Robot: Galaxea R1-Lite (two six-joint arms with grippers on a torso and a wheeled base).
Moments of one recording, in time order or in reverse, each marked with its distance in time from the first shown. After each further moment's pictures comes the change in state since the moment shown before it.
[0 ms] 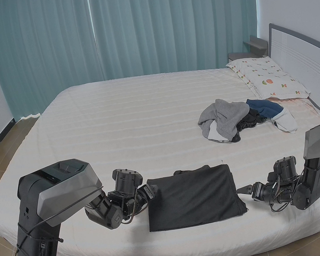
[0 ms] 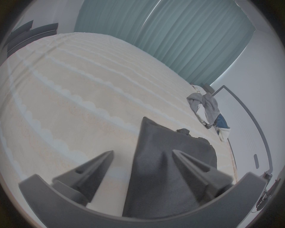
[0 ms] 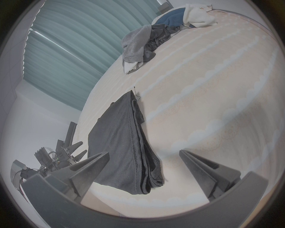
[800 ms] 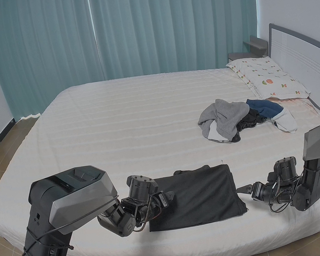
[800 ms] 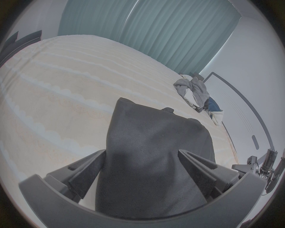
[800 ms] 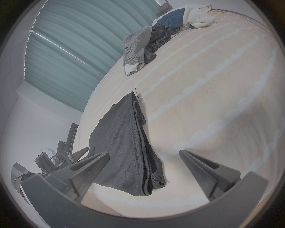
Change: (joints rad) left arm -0.085 0.039 -0.005 -0.038 -0.006 0.067; right arm 0.001 0.012 0.010 -0.043 0.000 0.017
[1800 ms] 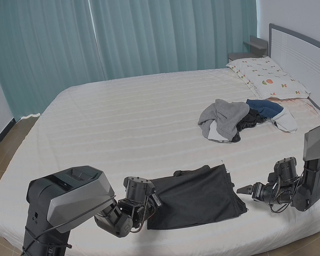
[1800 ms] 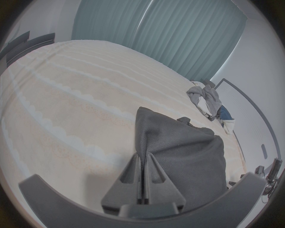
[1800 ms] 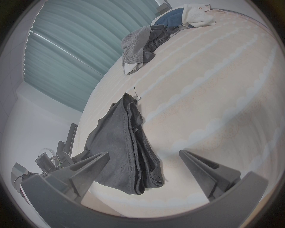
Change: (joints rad) left arm 0.012 -0.006 0.030 -0.004 0.117 -0.042; right arm -0.001 0.000 0.006 0.000 0.000 0.003
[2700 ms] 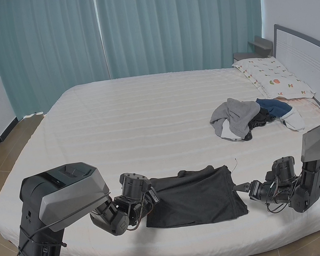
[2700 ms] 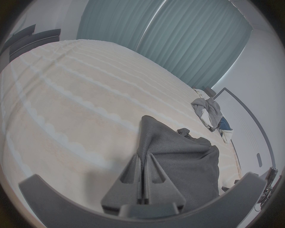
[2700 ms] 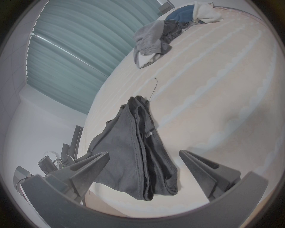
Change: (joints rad) left arm 0.020 -0.042 0.020 -0.004 -0.003 -0.041; right arm 0.030 -0.004 -0.004 -0.042 -0.009 0.062
